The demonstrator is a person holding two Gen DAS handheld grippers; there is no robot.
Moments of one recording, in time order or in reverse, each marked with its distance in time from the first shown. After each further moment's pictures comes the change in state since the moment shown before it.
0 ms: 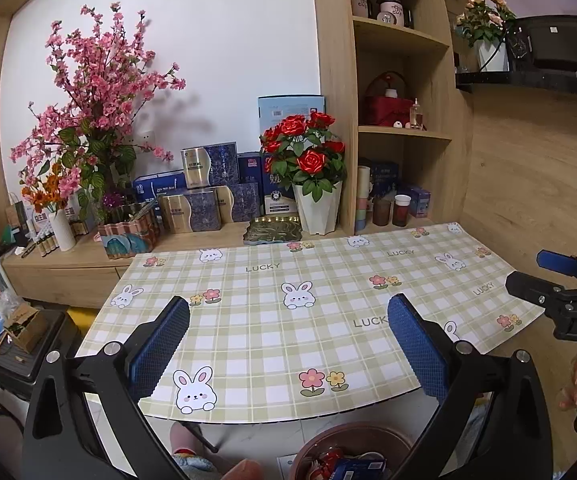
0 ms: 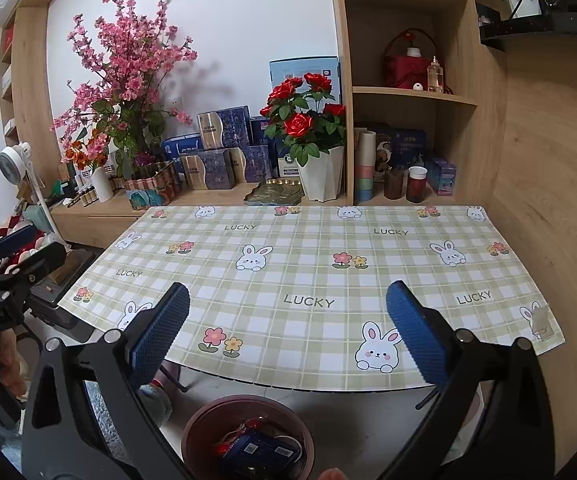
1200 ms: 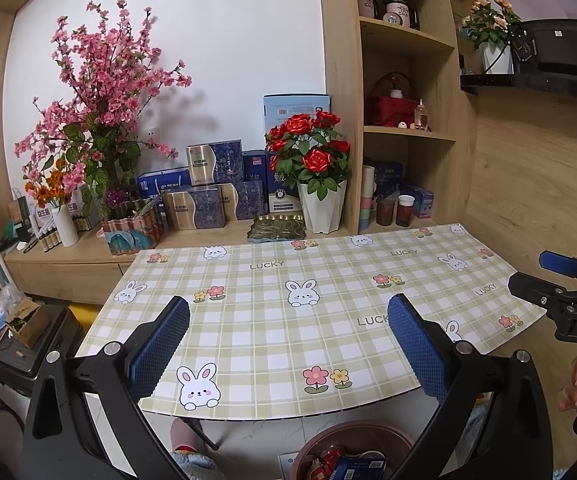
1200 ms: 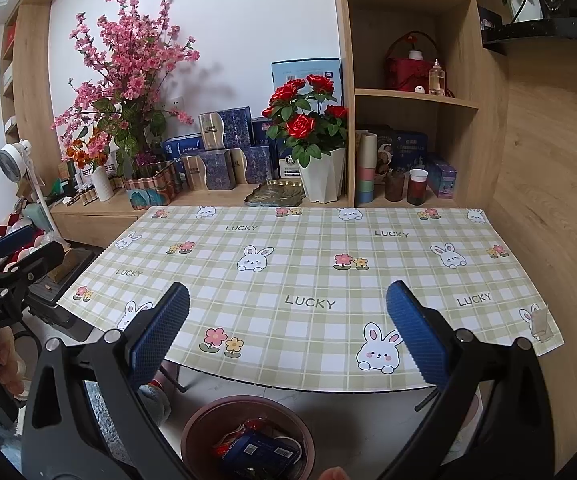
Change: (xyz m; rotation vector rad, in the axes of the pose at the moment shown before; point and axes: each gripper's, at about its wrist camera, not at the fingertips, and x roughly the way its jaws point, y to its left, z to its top) left arm -0.004 0.005 -0.003 -0.020 0.003 0.011; right arm 0.000 0.006 0.004 -0.007 -0.003 0.000
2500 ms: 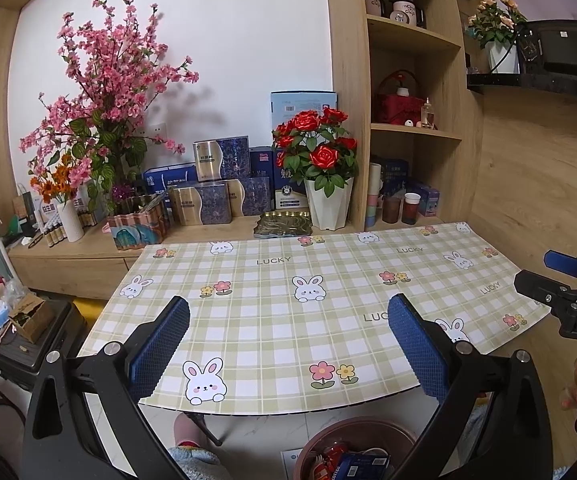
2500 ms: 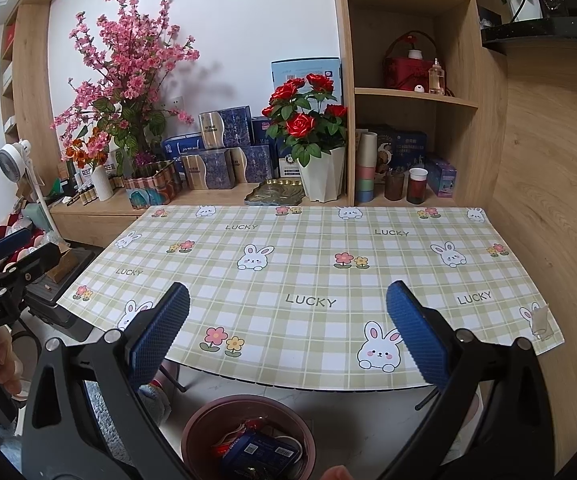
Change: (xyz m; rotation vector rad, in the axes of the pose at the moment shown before) left arm -0.003 0.011 -0.006 -0.012 0.009 0.020; right arm -0.001 -0.002 -0.004 -0.002 -0.005 -0.006
